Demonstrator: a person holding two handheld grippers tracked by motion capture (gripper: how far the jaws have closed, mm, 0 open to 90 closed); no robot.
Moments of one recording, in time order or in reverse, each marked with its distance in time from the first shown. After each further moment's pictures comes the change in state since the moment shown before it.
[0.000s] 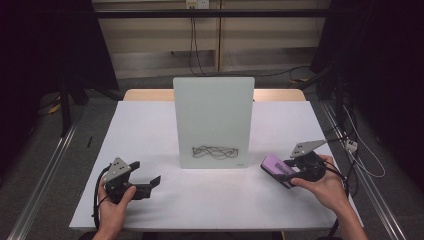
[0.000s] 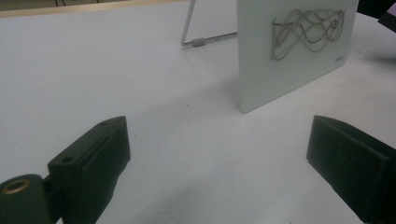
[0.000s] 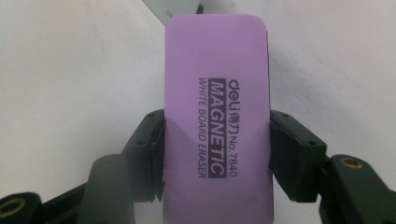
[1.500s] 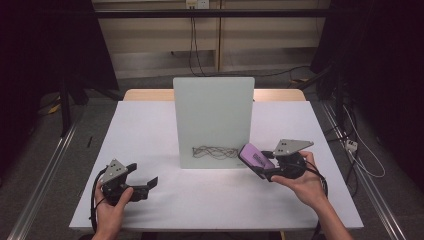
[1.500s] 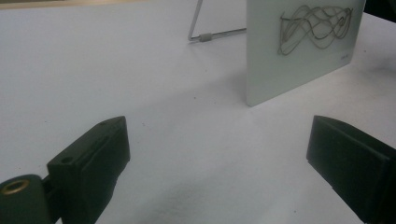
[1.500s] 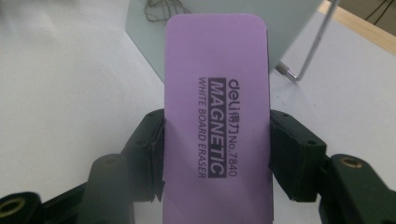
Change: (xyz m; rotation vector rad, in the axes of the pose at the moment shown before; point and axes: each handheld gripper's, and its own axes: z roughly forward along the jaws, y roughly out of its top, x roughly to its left) left arm 0.002 -0.005 -0.005 0.000 0.015 -0.024; right arm 0.031 0.037 0.022 -0.249 -0.003 -0.084
